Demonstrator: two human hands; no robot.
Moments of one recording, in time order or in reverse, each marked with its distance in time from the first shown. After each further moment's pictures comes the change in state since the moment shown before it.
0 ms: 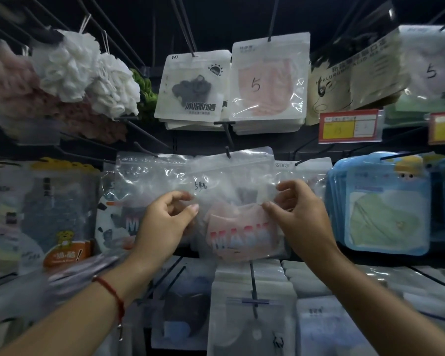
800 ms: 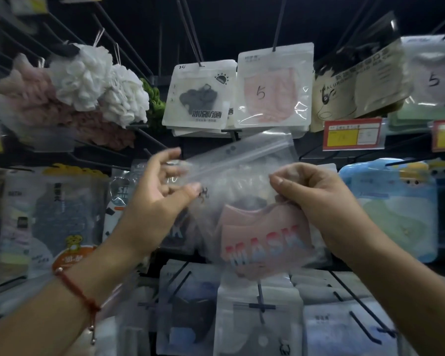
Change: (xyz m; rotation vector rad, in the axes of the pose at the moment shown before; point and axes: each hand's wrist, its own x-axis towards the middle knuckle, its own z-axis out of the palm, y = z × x) left_hand -0.007 0.062 -0.036 -0.041 -0.133 0.187; right_hand 0.002 -0.069 -0.033 0.409 -0.237 0.103
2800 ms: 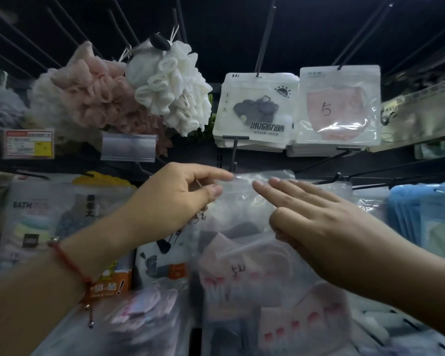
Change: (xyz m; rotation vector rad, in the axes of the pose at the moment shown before) left_hand 0.062 -0.031 -0.148 0.269 -0.323 0.203; right_hand 0.019 -0.013 0.146 -1.460 -0.337 -0.893
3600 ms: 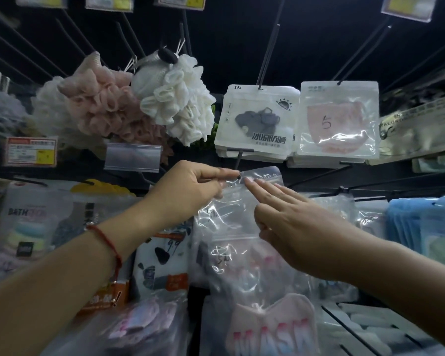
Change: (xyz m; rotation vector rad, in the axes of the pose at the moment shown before) left_hand 0.040 -0.023 0.003 -0.120 0.051 -0.010; right_hand 0.037 0.009 0.014 0.117 -0.245 0.139
